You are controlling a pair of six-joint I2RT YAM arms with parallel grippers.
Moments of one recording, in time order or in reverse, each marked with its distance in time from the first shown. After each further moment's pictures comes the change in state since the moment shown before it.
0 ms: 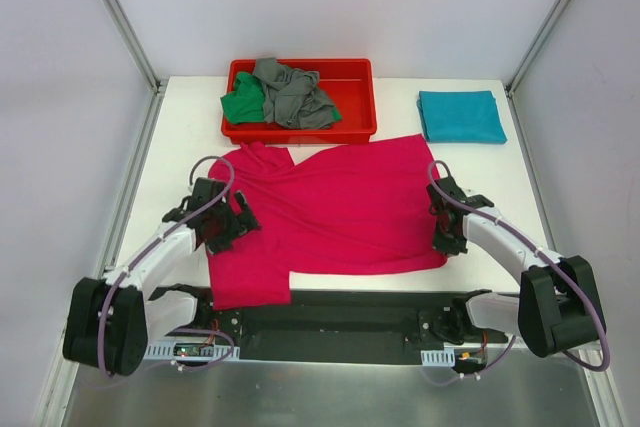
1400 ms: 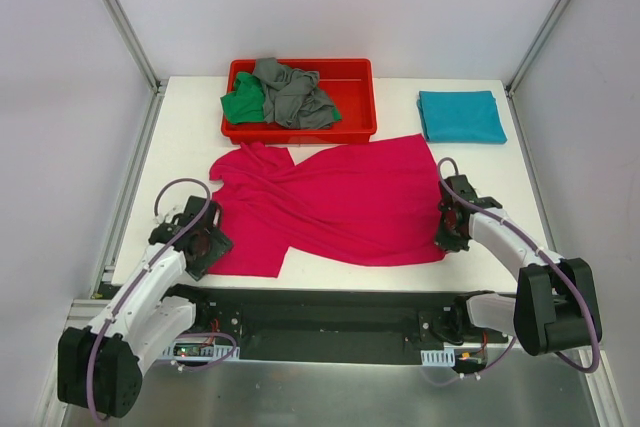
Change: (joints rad) left arm 0.000 -0.226 -0.011 -0.418 -0.311 -0.261; right arm -0.107 0.001 -0.026 0.106 -0.107 -0.062
